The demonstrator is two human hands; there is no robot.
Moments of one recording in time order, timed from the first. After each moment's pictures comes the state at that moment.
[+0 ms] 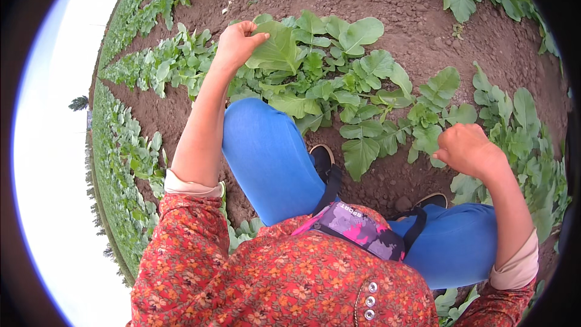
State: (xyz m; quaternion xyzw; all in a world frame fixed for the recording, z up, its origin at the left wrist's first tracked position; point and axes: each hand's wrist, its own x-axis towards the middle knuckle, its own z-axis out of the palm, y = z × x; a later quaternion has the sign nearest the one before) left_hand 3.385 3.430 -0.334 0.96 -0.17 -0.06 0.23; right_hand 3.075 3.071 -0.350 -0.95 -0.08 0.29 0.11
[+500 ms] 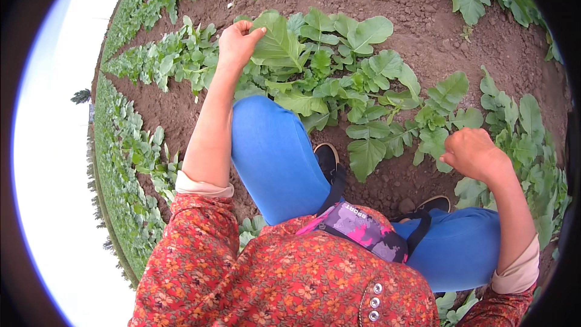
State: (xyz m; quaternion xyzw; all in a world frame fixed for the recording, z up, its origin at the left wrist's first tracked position) left_hand 3.384 3.442 -0.348 0.94 -0.09 -0.01 0.33; right_hand 3.075 3.069 -0.355 -0.95 -0.07 0.29 0.11
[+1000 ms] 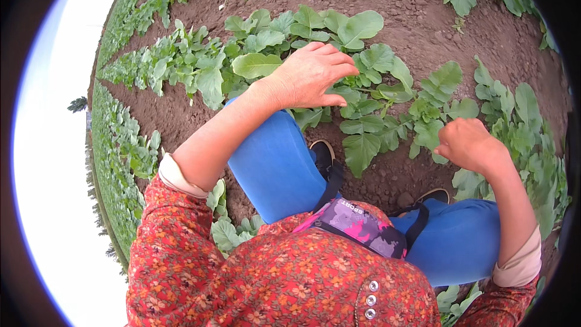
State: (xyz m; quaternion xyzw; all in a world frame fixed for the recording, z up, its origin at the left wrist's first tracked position) left_hand 3.280 3.346 -0.343 0.75 -0.66 -0.06 0.00; right_hand 3.077 3.070 -0.352 -0.95 -0.08 0.29 0.12
